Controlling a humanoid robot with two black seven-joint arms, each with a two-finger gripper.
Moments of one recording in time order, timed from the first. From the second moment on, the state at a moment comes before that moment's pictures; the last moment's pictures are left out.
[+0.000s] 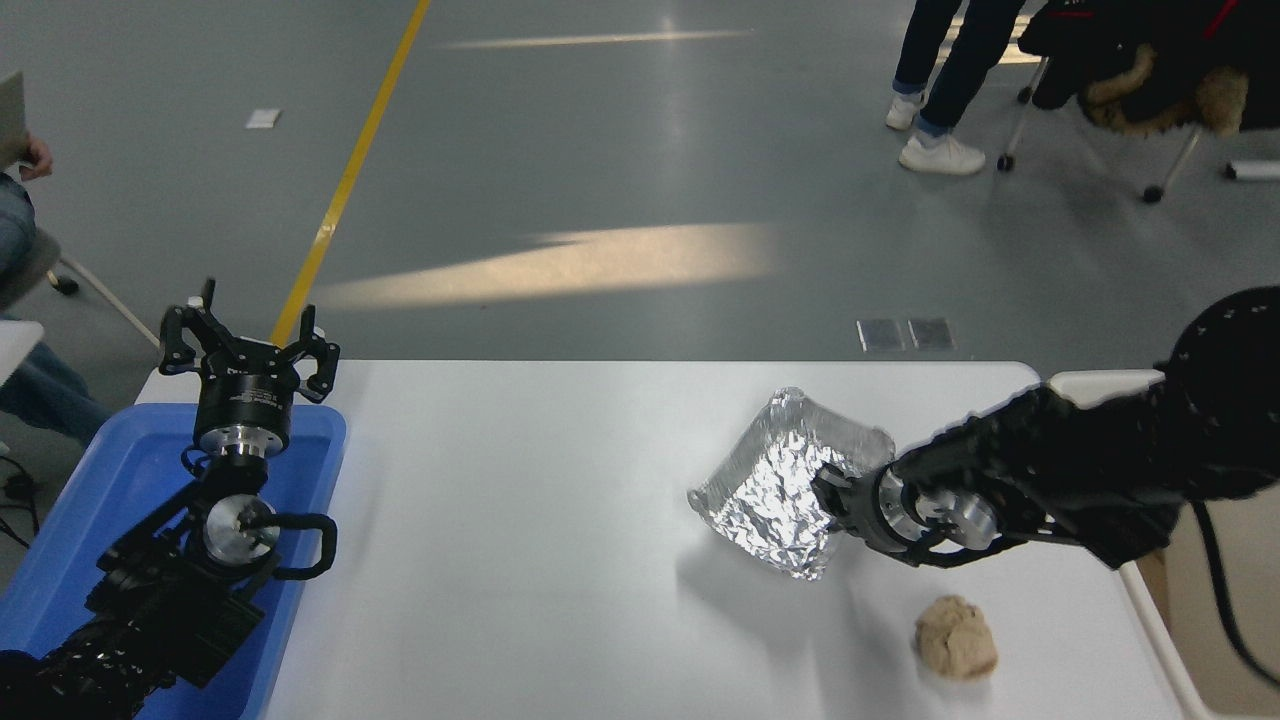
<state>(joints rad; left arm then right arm) -0.61 0.19 -0.97 -0.40 -0.12 -0.52 -0.56 1.70 -0.19 -1.09 1.38 0.43 -0.06 -0.10</state>
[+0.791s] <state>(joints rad) -0.61 0.19 -0.97 -0.40 -0.12 -0.52 -0.56 2.66 -0.26 -1.36 1.73 0.42 0.61 -0.10</state>
